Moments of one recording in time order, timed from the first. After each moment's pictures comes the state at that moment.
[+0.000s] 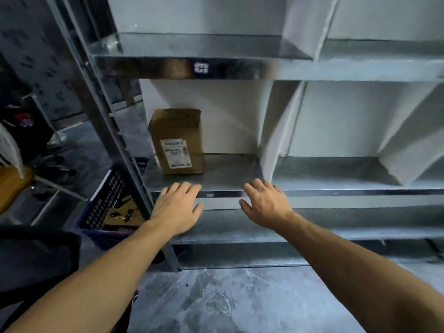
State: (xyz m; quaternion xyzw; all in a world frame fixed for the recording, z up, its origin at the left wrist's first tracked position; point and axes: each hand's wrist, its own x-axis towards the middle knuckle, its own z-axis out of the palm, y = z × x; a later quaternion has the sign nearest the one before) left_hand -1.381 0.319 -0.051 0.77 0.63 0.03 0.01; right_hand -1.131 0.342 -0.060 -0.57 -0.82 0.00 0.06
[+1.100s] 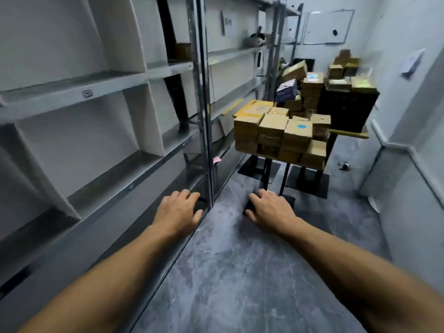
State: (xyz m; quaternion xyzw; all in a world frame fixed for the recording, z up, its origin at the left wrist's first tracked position) left_hand -0.595 0.150 -0.008 0.99 0.14 0.08 -0.01; right_hand -0.458 -0.076 -0.023 -0.92 -0.39 -0.06 0.01
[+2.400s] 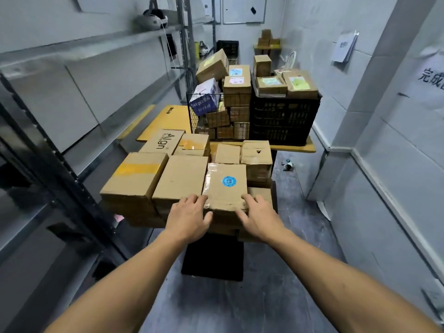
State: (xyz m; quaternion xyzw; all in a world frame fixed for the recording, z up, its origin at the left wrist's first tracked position) left_hand 0.090 0.074 -0.060 0.99 0.00 0.03 0.10; right_hand 0.128 -0.138 -0.063 -0.97 -0.13 0.06 0.21
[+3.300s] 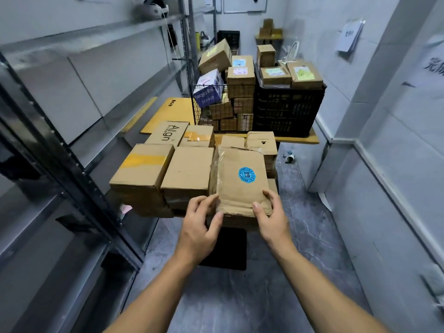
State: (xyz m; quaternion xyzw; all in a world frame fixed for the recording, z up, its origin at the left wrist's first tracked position) left_hand 0.017 0.055 -0.065 0.86 -0.03 0.22 0.45; right_hand 0.068 -0.135 -0.083 -0.82 0.02 -0.07 0.57
